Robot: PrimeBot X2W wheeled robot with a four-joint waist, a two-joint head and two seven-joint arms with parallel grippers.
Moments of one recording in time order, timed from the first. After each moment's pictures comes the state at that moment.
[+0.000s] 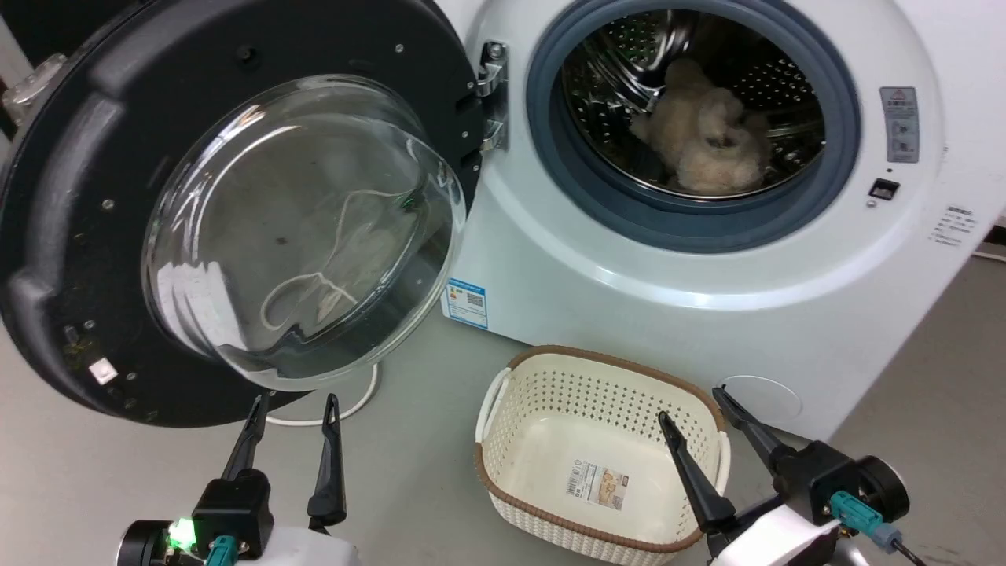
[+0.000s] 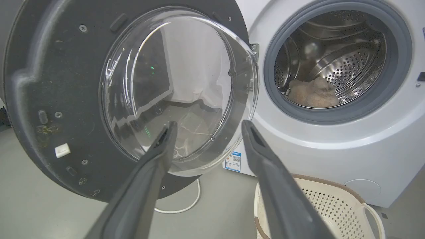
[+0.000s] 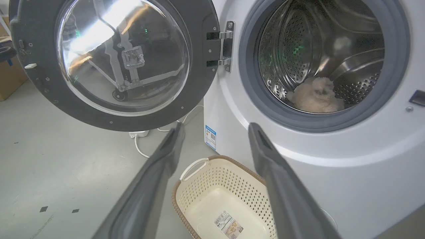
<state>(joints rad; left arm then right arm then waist) 0.07 0.06 -0.03 -0.06 -0.01 0.05 -0.14 -0.05 -0.09 0.19 0.13 0.06 0.13 -0.14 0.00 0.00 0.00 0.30</state>
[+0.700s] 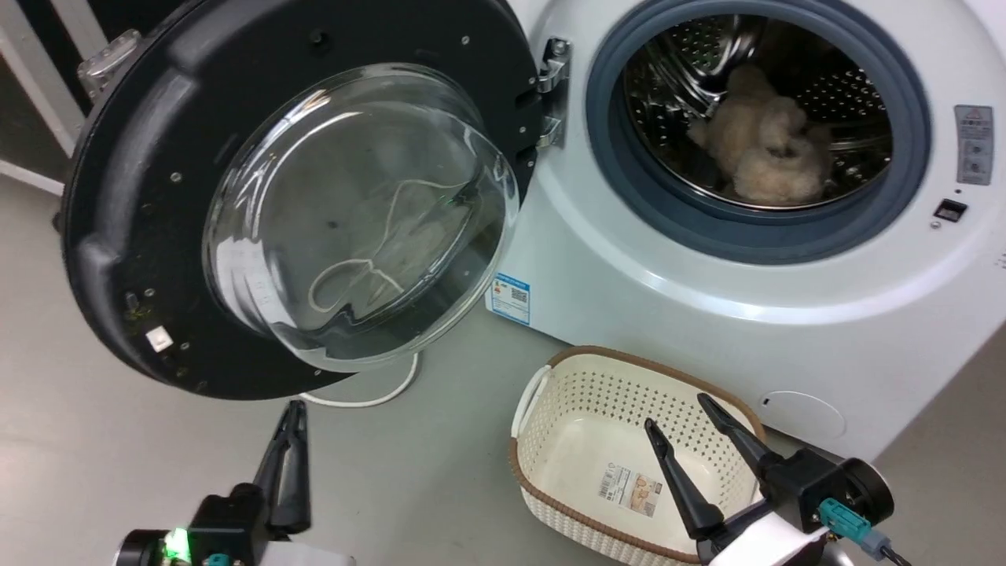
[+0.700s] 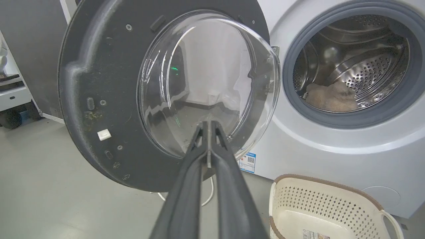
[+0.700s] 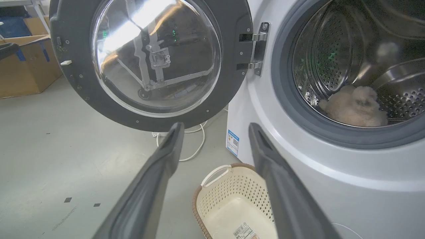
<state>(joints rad) 0.09 0.07 -0.04 -0.07 -0.02 0.05 -0.19 -0.06 -0.10 0.23 0.16 0.08 0.13 -0.19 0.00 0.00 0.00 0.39</state>
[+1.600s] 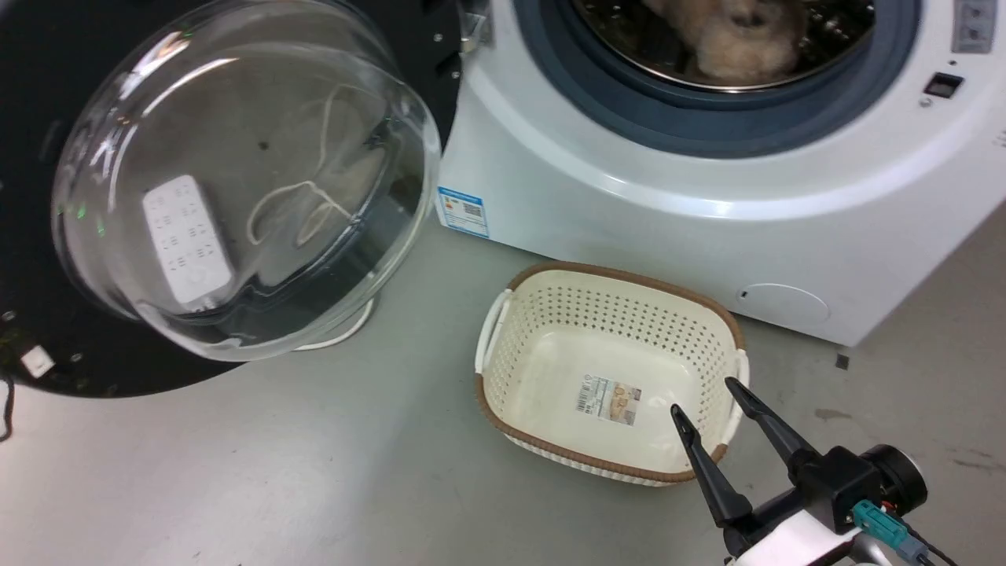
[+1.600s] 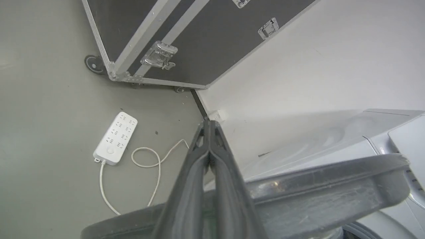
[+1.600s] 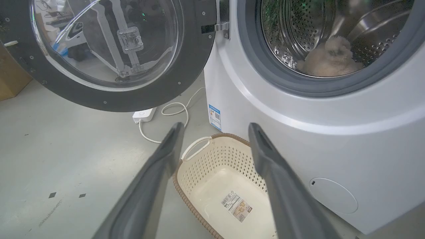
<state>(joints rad) -0.61 0.49 0.61 0.45 -0.97 0.01 0.39 -0.07 -0.16 0.23 0.14 0.08 0.13 -0.25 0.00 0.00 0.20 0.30</state>
